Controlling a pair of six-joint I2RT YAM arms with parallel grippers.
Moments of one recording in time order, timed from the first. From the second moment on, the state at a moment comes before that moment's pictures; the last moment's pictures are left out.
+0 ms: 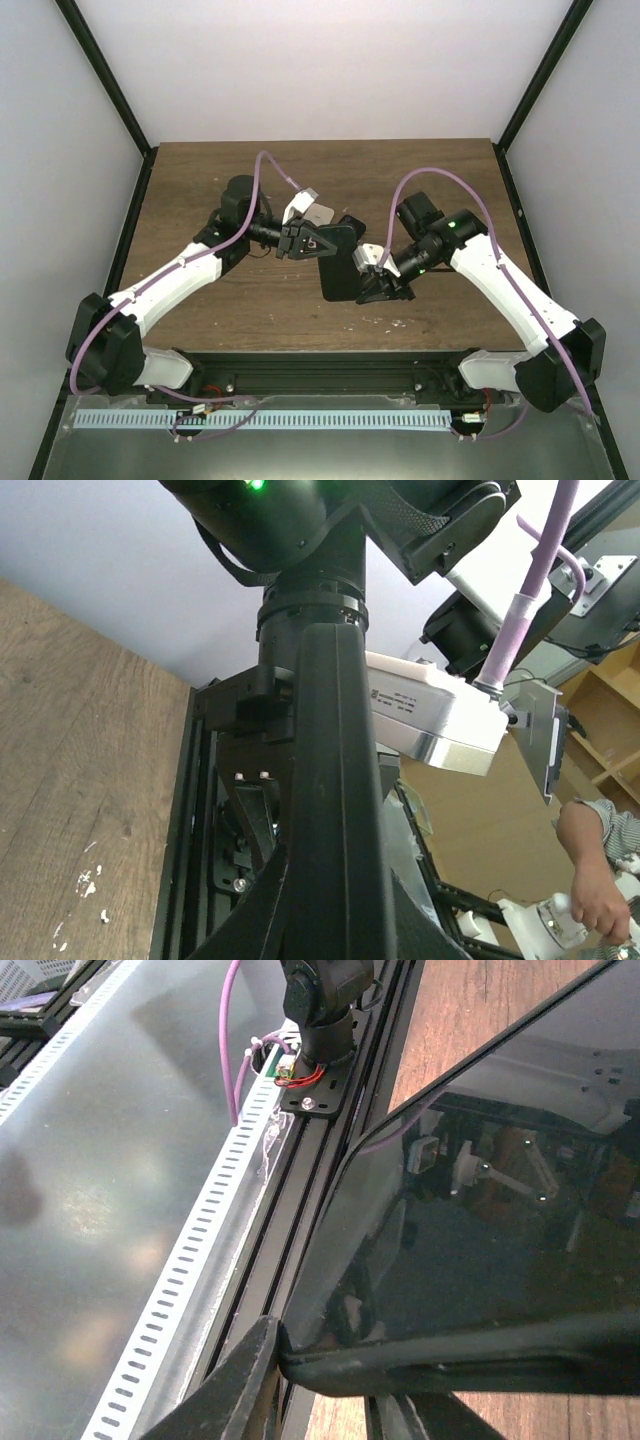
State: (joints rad) left arm -0.58 1.37 1.00 0.21 1.29 -0.60; right arm 0.51 1.25 1.19 -1.26 -0.98 -1.15
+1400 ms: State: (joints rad) left arm -0.55 1.44 0.98 0.44 1.26 -0.80; right arm 0.41 1.26 1.09 -1.00 -1.07 -0.78
